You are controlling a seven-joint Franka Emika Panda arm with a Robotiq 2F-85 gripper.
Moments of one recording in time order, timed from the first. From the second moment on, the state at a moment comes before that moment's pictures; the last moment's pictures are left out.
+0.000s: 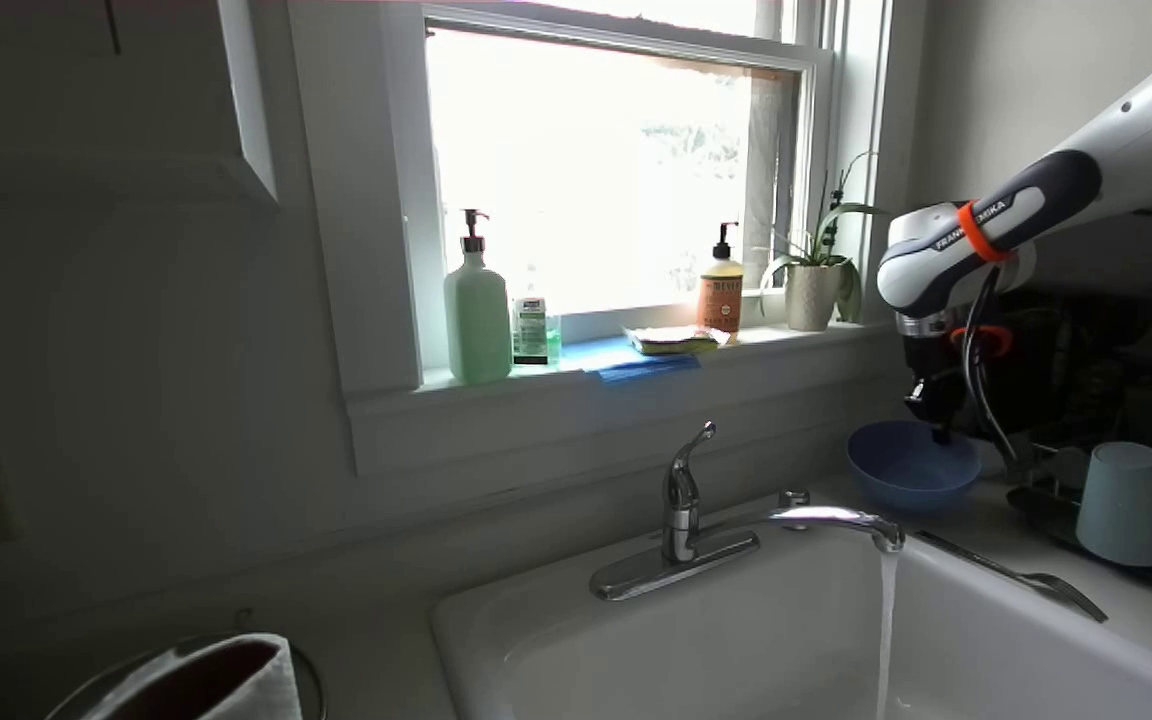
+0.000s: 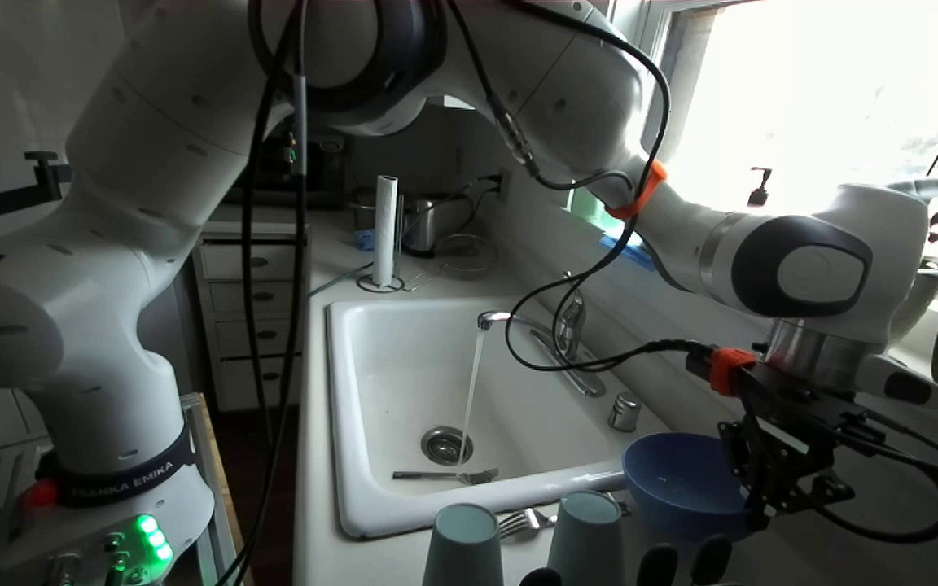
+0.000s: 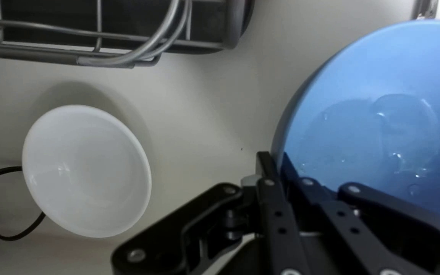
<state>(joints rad) -0.46 0.63 -0.23 -1.47 -0.09 2.05 -0.28</state>
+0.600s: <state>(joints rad) -0.46 0.66 -0.22 -1.43 -0.09 2.05 -0.27</state>
